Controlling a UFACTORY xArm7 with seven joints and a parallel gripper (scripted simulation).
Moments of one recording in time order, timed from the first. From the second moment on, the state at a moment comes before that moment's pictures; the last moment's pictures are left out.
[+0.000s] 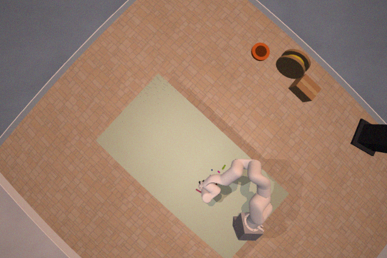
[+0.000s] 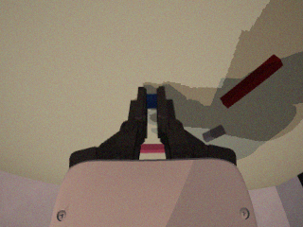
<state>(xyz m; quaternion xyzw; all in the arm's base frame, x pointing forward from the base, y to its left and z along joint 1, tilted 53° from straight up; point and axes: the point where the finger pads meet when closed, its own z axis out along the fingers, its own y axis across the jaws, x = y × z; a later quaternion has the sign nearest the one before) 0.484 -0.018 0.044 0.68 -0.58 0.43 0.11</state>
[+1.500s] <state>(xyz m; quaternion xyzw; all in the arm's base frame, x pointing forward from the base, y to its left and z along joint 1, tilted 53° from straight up) 0.487 -0.022 0.041 0.68 -0.58 0.43 0.11</state>
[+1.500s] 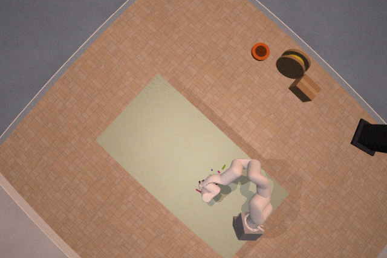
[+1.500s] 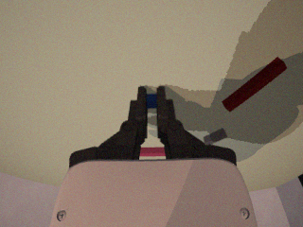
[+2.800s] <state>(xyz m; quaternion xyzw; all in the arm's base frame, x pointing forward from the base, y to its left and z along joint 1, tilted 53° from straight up) 0.475 -0.005 0.056 0.68 -0.58 0.43 0.11</state>
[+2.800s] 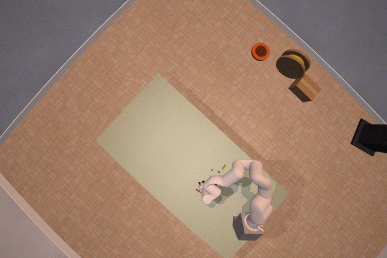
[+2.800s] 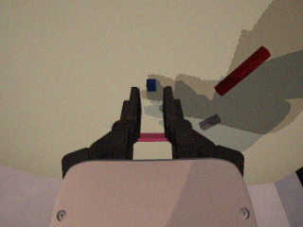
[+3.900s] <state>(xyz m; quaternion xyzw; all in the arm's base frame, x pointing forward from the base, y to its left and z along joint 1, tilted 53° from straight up) 0.446 0.036 0.095 0.68 -0.58 0.43 0.11</state>
